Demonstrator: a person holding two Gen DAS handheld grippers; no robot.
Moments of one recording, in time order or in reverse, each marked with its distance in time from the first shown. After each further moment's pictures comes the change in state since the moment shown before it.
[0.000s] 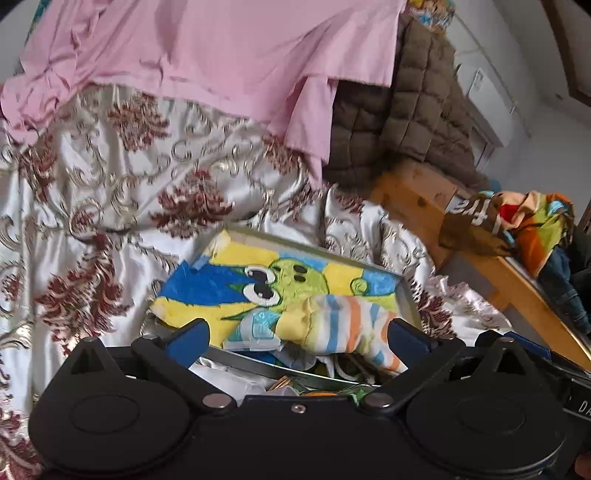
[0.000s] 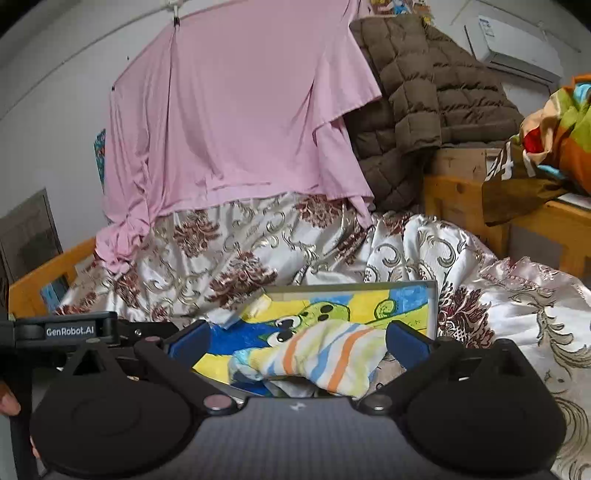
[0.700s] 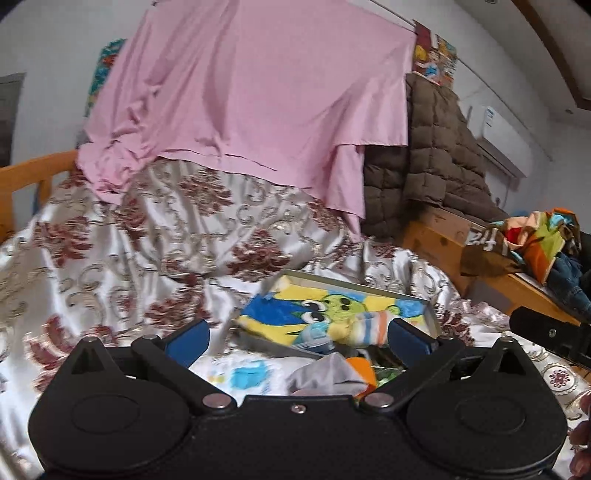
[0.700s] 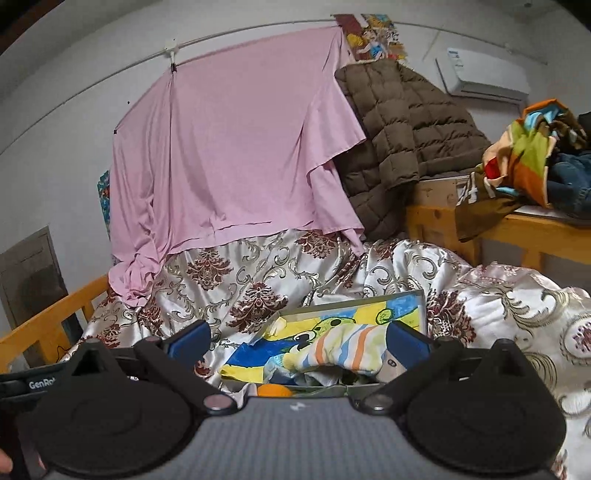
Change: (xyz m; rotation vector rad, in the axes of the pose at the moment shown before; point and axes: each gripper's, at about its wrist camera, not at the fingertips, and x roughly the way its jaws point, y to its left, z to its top) left arm -0.141 -0.011 -0.060 0.058 -0.216 0.195; right arm -0.099 0.051 -0.031 0.054 -0.134 -0.066
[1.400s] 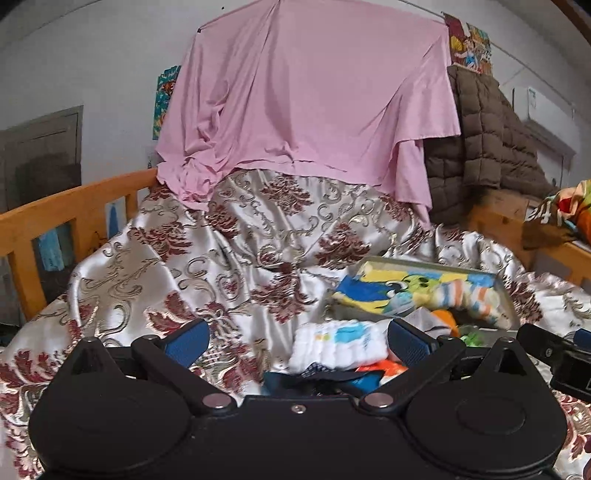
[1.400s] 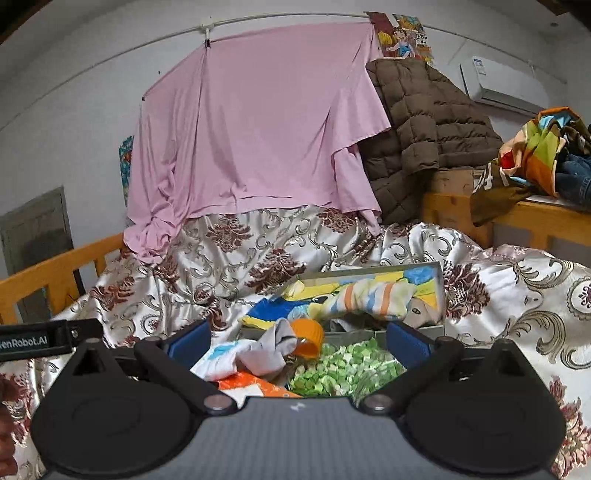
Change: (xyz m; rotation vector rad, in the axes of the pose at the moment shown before) left arm -0.072 0.029 -0.042 0.076 -0.016 0.247; right arm -0.021 0.049 -0.072 -0.119 0.034 0.013
